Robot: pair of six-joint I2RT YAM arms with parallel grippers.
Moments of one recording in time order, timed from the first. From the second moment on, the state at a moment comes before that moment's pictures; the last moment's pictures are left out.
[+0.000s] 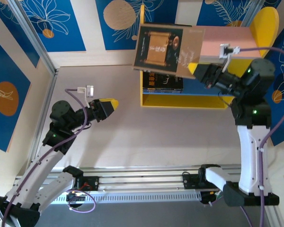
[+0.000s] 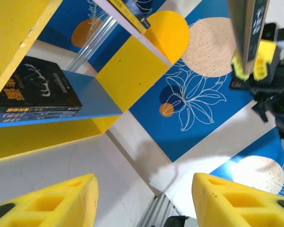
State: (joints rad) left arm -0.41 0.80 0.81 0.04 0.68 -0.79; right arm -0.04 1.10 1.63 -0.49 -0.96 0.63
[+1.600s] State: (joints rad) left arm -0.41 0.74 0.83 -0.13 0.63 -0.74; right arm -0.16 1.95 2.47 -0.82 -1.20 0.50
